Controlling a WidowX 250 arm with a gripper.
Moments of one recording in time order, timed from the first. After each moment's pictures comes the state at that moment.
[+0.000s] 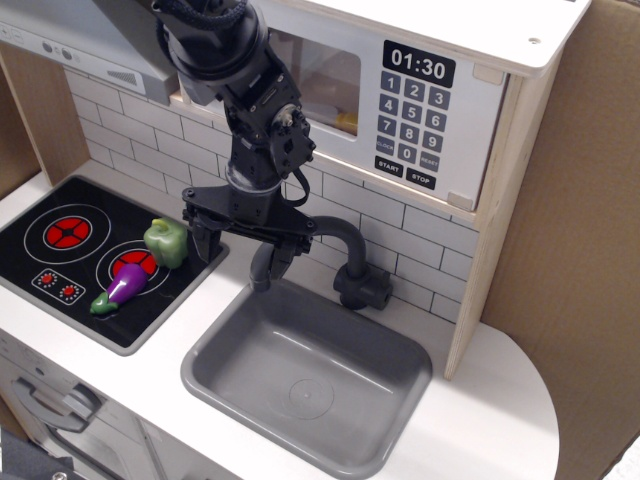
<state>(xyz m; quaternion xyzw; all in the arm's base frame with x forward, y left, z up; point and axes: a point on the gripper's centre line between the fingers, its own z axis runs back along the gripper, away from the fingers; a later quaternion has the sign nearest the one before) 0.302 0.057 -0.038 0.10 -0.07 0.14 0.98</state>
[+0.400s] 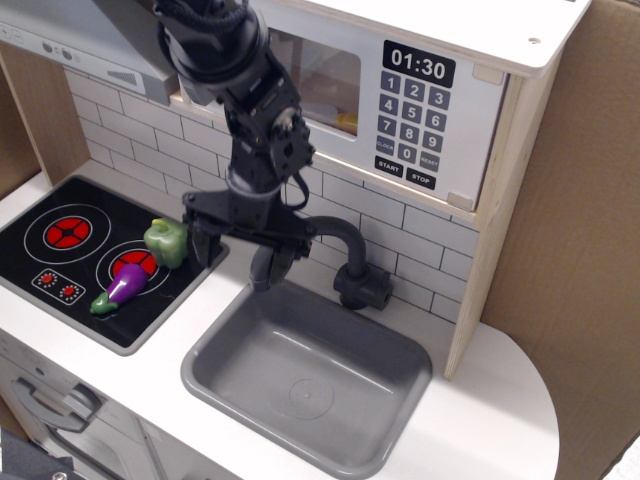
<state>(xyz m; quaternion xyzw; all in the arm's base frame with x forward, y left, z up) 0.296 0.059 -0.045 0.10 -0.05 0.14 0.98</state>
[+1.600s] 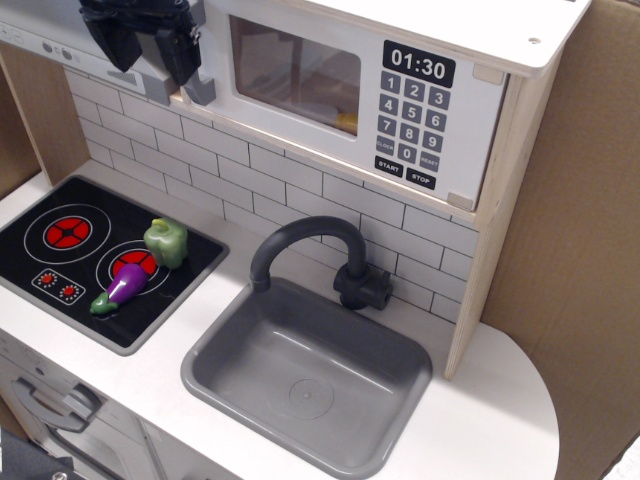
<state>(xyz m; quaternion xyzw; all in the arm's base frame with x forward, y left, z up) 0.353 0.153 0.092 -0.02 -0.15 0.03 0.99</state>
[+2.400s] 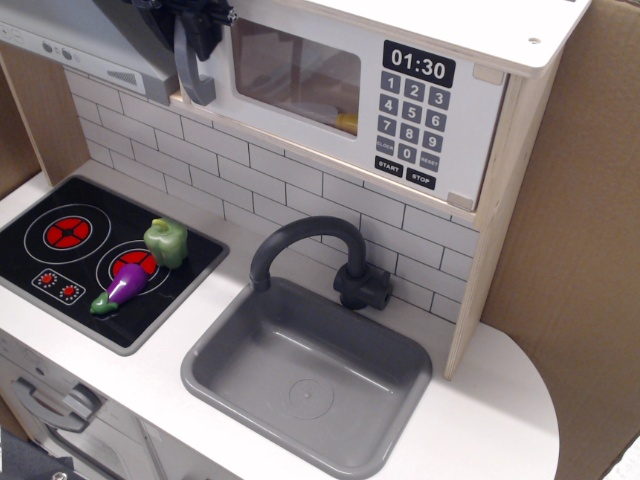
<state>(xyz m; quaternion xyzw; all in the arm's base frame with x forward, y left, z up) 0.381 0.149 0.091 -0.01 -0.18 0.01 0.98</state>
